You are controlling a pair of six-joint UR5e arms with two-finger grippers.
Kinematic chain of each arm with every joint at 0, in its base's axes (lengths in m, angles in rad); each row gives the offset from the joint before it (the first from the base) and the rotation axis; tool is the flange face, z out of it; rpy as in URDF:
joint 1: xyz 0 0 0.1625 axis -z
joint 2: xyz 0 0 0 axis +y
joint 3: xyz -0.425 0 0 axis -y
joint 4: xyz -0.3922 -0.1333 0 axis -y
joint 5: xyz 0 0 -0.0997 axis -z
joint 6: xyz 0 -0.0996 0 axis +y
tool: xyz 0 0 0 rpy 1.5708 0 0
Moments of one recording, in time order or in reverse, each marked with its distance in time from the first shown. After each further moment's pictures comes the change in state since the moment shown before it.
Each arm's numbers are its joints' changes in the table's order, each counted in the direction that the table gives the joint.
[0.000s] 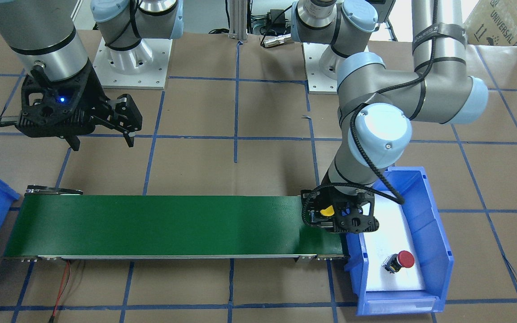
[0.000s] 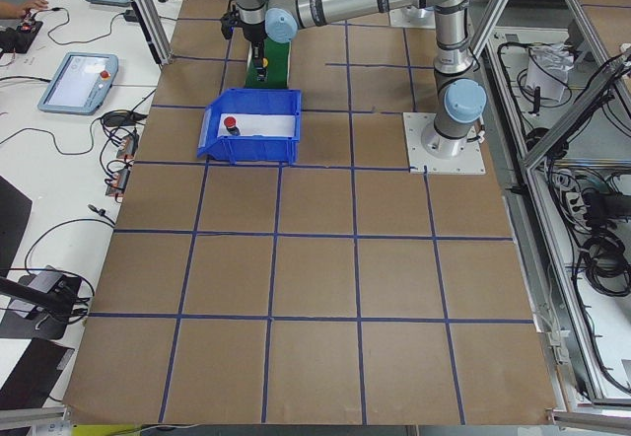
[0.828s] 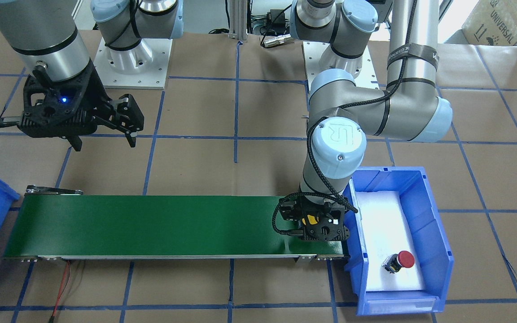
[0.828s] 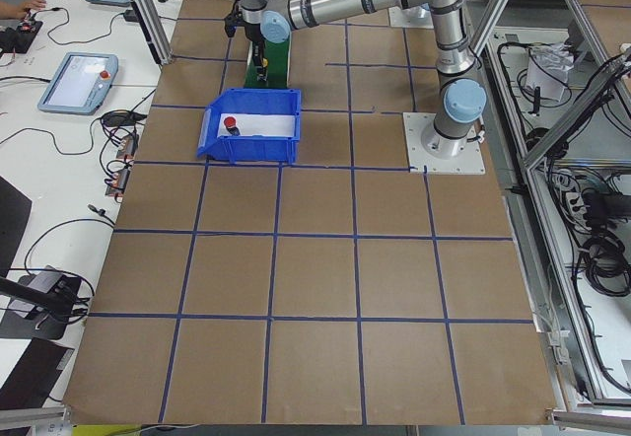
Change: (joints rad) left arm 0.053 0.041 0.008 0.065 0.043 0.040; right arm -0.003 -0.001 0.000 -0.003 0.006 -0.003
